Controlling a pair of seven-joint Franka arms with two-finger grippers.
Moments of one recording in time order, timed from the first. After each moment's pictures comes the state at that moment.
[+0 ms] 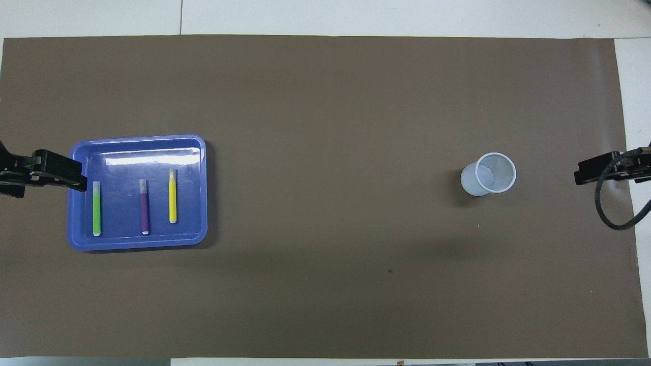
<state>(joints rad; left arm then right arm) -0.07 -0.06 -0.04 -1.57 -0.04 1.38 -0.10 -0.03 -0.07 -0.03 -1.69 -0.01 1.53 -0.06</state>
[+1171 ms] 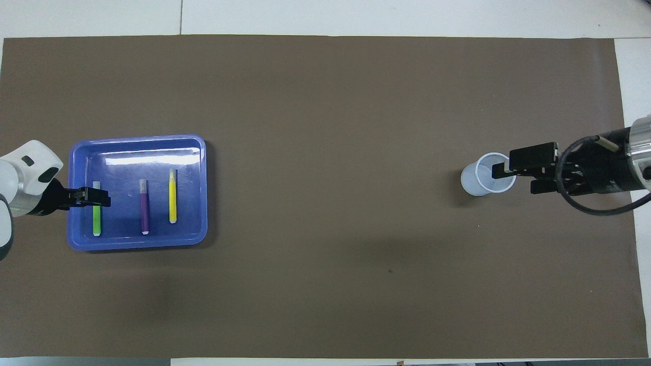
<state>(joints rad) 0.15 -0.02 -0.03 -2.22 -0.04 2.14 0.15 0.00 -0.13 -0.02 -1.87 0.51 1.69 0.17</state>
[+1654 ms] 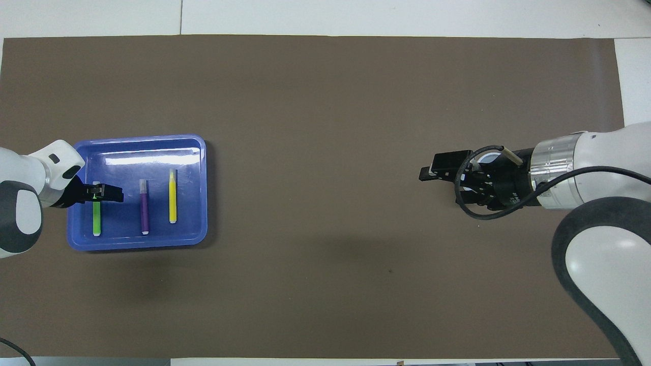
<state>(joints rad) 0.15 0.10 -0.03 -2.22 -0.03 2.25 0.21 0.16 -0.17 0.01 -2.04 0.61 1.95 0.38</state>
